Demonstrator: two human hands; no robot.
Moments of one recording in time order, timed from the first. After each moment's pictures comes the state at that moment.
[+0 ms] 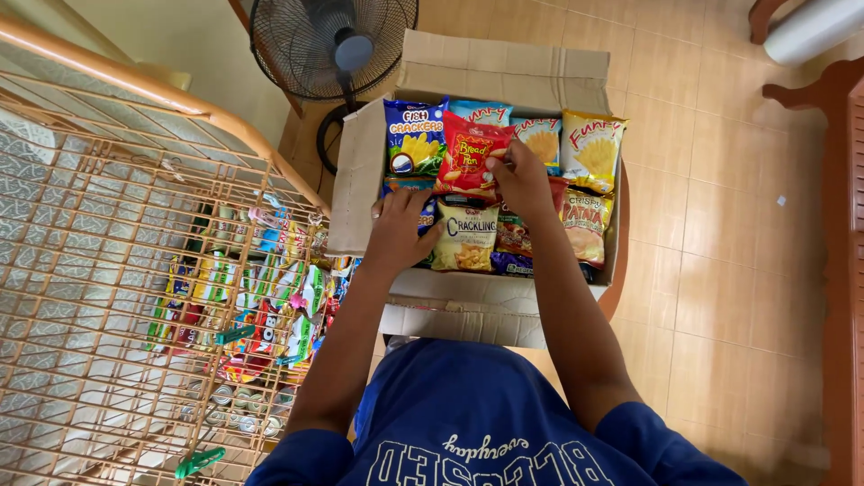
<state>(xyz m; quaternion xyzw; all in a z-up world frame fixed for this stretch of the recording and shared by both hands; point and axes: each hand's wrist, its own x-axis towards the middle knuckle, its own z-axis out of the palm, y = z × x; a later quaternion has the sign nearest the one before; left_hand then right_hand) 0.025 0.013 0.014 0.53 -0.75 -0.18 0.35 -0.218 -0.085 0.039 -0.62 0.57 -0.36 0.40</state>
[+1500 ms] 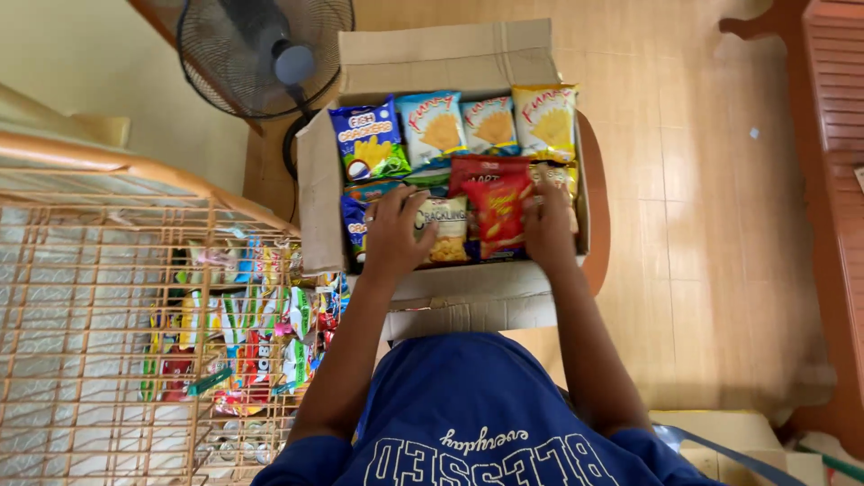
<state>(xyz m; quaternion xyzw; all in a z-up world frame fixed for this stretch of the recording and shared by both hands) -0.016 0.008 0.011 0.49 -0.78 -0.13 0.38 -0.318 0.026 -0.022 -0.71 0.59 -0.39 -0.01</state>
